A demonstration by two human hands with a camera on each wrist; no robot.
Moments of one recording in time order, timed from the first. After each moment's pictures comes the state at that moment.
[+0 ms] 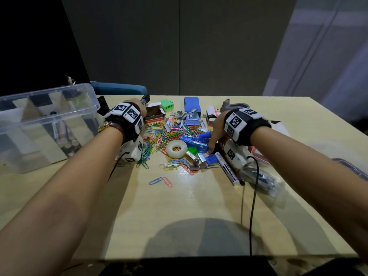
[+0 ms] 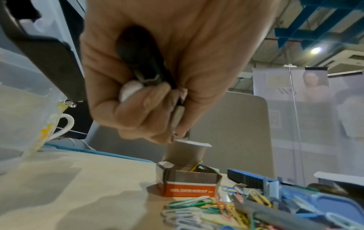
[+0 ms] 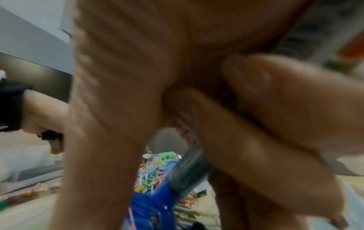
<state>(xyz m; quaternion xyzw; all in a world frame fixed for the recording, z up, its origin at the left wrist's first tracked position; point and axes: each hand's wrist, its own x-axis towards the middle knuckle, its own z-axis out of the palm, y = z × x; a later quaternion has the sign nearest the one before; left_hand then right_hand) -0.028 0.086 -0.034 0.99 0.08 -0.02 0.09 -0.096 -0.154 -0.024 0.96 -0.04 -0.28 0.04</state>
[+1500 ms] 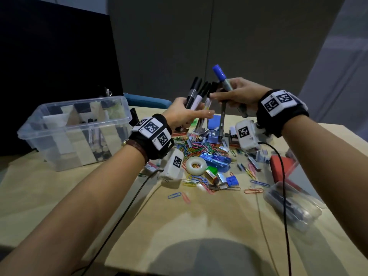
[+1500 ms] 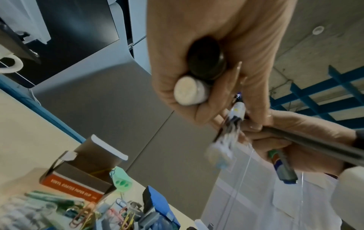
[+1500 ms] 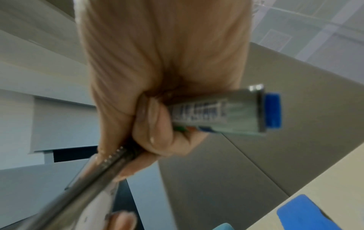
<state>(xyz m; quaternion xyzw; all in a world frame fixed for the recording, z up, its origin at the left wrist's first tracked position) -0.097 0.057 0.009 0.78 -0.14 -0.04 0.61 -0.077 -0.139 0.062 0.86 0.17 -0.04 -0.48</state>
